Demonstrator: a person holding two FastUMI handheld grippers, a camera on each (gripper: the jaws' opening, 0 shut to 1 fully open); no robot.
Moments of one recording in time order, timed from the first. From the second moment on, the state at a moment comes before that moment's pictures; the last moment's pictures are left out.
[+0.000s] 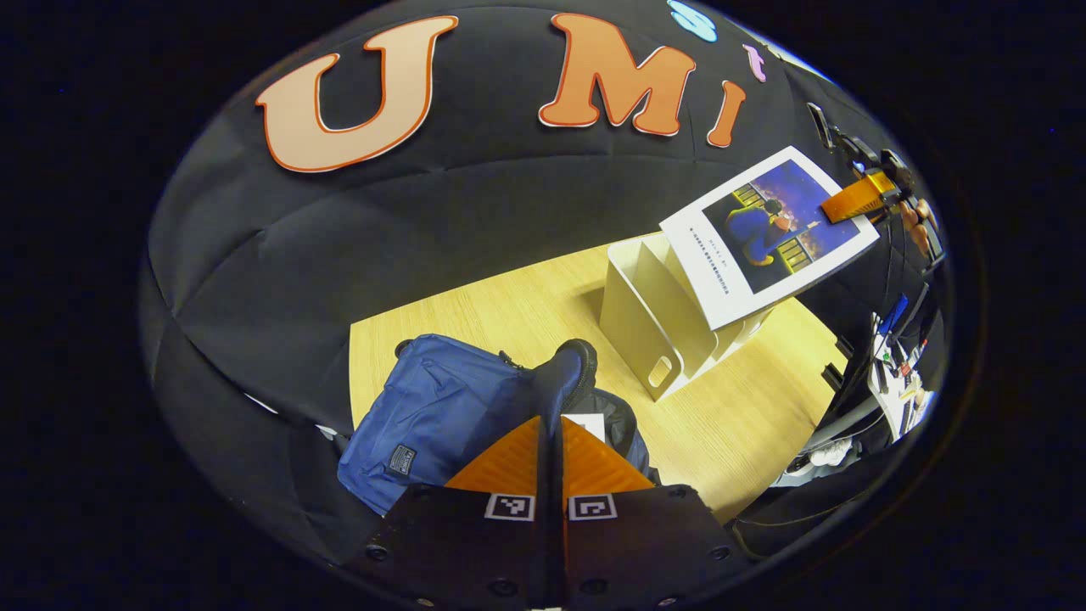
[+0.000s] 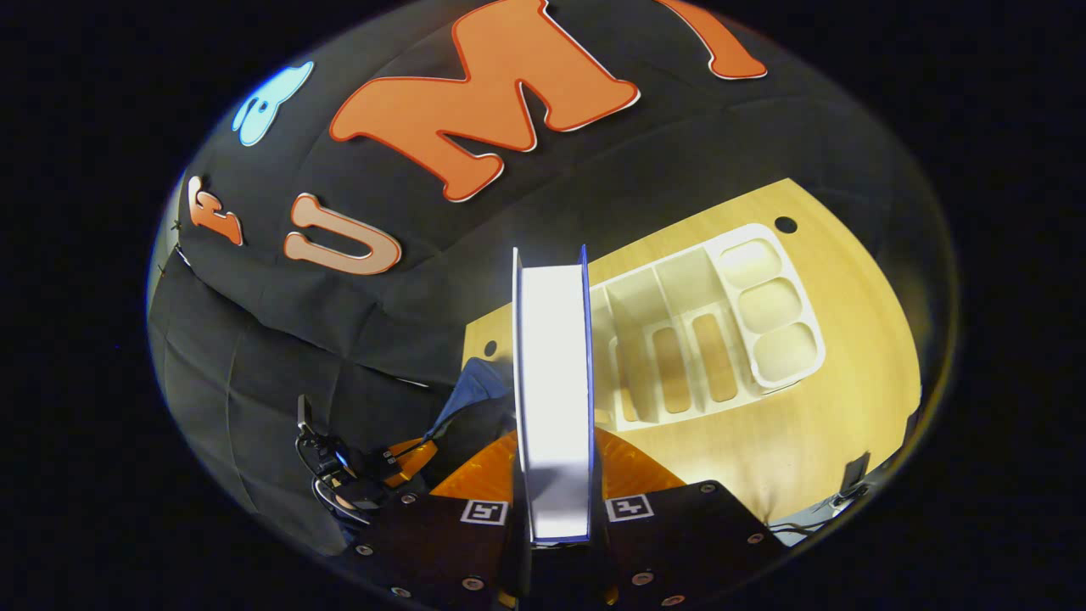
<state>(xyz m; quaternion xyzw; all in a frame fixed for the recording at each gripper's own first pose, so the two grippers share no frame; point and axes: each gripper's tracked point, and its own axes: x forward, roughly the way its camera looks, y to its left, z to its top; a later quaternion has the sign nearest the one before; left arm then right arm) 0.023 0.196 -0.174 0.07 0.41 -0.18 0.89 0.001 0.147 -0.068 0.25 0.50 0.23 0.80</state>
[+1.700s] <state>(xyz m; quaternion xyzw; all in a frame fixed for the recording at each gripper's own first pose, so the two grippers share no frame) 0.025 0.177 -0.181 0.07 0.41 -0.20 0.89 -0.077 0.370 -0.258 0.38 0.56 0.21 0.71</state>
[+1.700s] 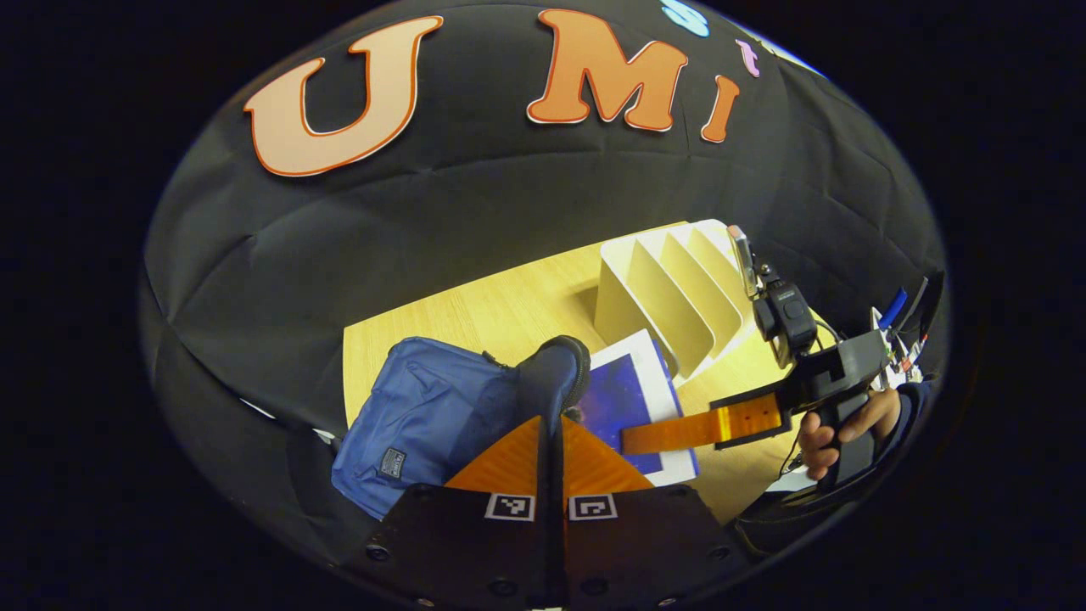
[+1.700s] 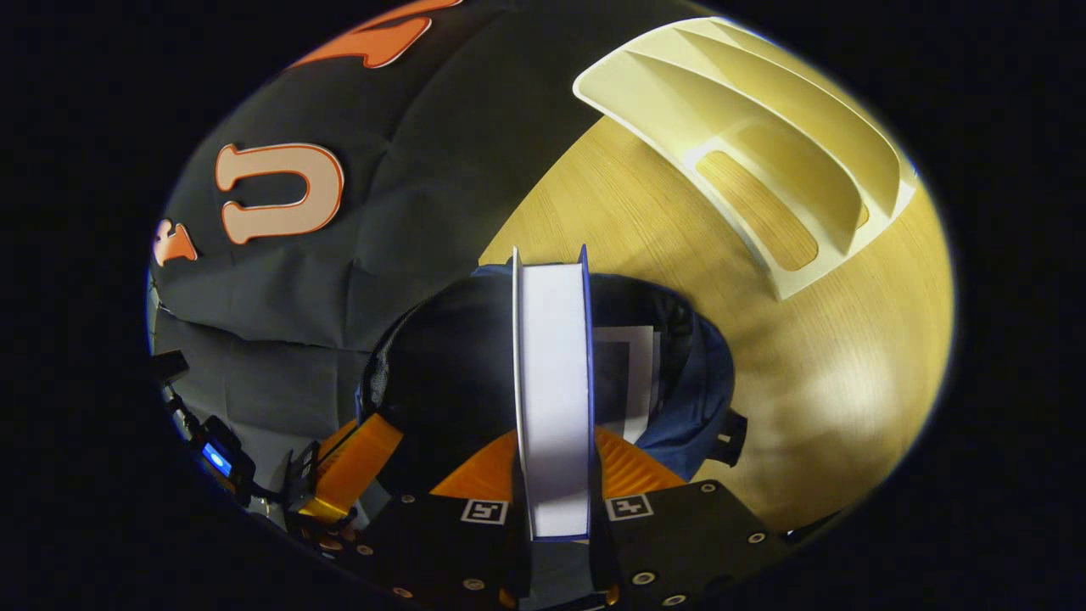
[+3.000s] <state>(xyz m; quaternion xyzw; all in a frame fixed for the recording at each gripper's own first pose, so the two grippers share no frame) 0.033 0.167 -0.177 0.08 0.40 -0.20 0.89 -0.120 0.427 -0.312 0.19 0.58 0.32 0.73</state>
